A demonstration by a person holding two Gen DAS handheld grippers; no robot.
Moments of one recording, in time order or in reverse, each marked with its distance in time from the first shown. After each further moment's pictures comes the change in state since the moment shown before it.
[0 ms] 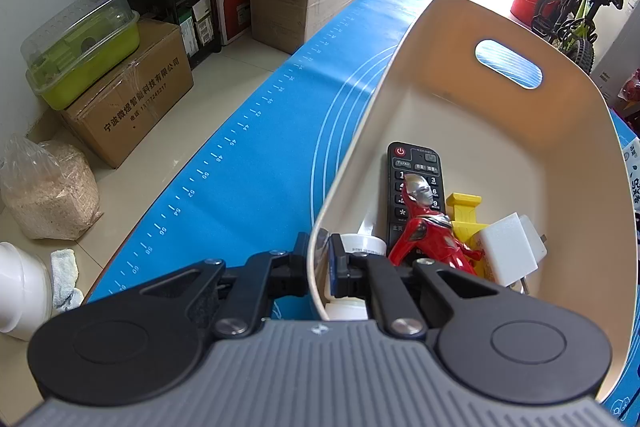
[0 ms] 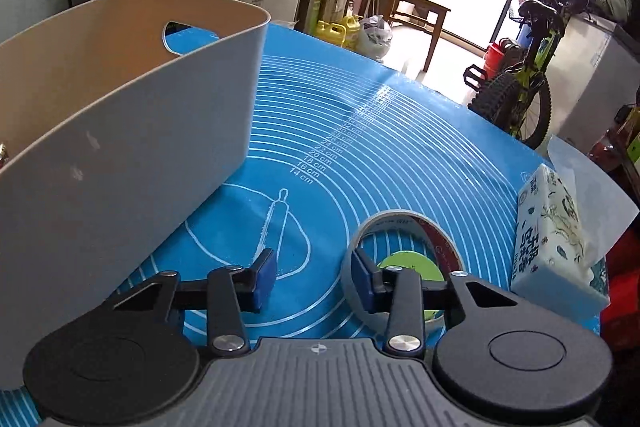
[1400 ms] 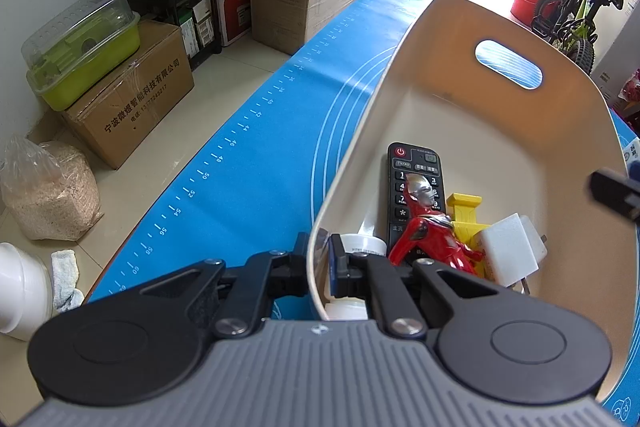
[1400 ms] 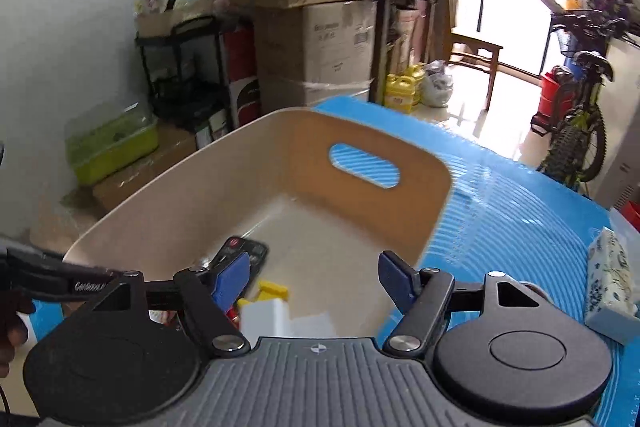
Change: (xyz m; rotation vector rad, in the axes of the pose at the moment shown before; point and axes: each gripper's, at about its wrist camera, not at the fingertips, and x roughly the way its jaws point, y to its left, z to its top) left arm 0.001 0.000 0.000 0.001 -0.002 0.001; right arm -0.113 0.074 0.058 0.096 -0.146 0.217
